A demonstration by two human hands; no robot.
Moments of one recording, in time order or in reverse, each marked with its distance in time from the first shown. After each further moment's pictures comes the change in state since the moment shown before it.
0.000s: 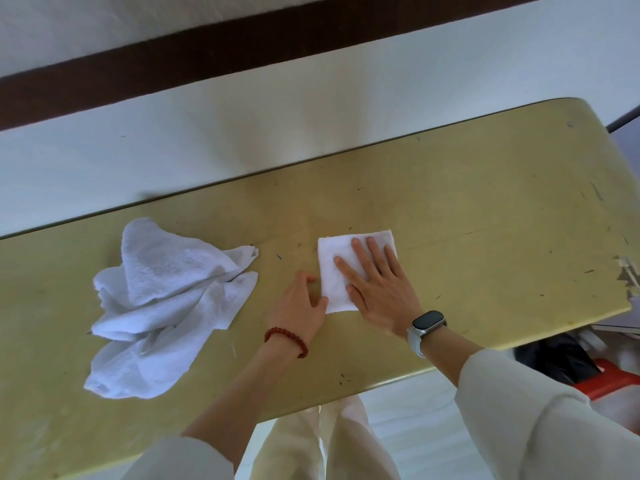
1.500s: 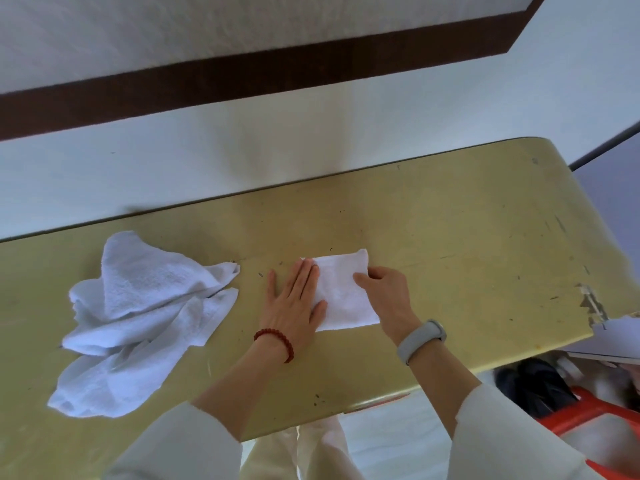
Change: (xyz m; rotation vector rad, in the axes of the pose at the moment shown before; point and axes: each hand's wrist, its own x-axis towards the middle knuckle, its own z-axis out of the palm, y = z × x) left_hand 0.033 -0.005 0.029 0.578 0.126 0.509; right_hand 0.008 0.006 -0.070 1.215 0.046 0.918
